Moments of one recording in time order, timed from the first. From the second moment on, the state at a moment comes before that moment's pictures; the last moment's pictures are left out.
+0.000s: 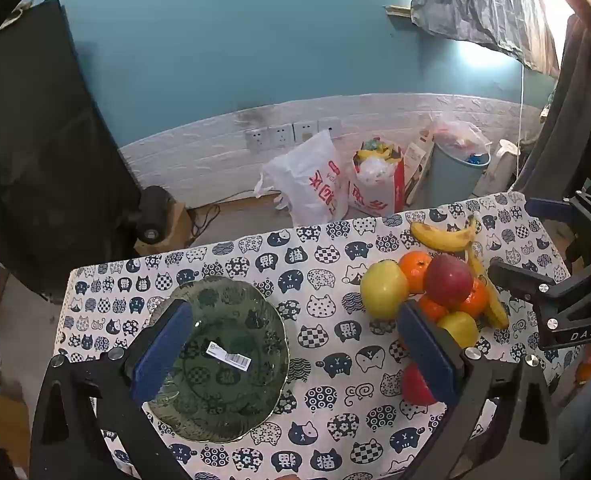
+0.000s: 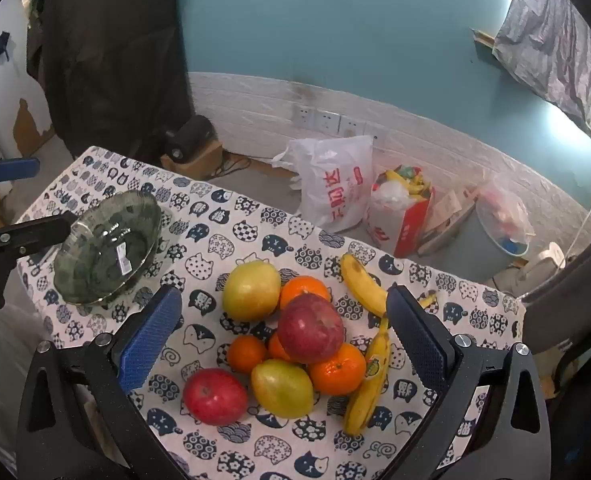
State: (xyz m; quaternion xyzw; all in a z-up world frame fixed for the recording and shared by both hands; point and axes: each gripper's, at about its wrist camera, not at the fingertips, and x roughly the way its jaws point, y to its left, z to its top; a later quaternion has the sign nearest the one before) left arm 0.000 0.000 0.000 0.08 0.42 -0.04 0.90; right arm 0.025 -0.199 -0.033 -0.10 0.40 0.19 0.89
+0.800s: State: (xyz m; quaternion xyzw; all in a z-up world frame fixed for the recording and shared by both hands) left arm -0.003 -0.004 -0.002 0.09 0.42 -0.05 0.90; right arm 0.025 -0.191 -0.036 -0.10 0.41 0.20 0.88
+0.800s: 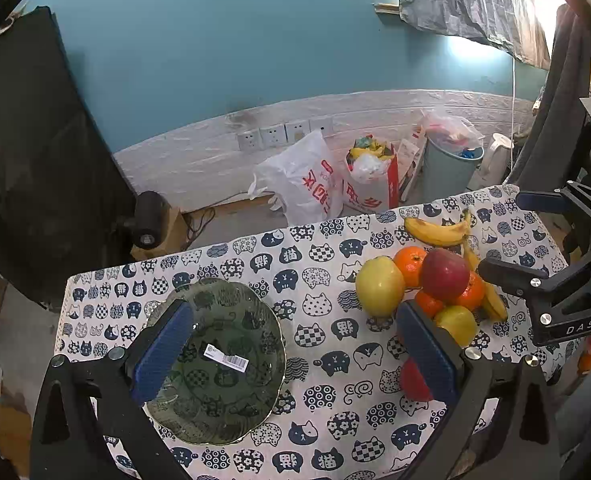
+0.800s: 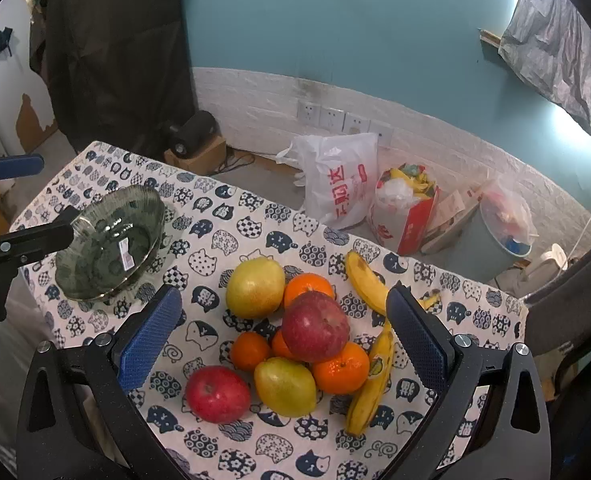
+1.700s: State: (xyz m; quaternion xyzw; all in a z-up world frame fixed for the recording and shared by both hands) left arm -0.001 -0.003 -0.007 0.09 0.42 -0.04 0.90; right arm 0.025 -0.190 -0.038 -0.11 0.40 0.19 0.89
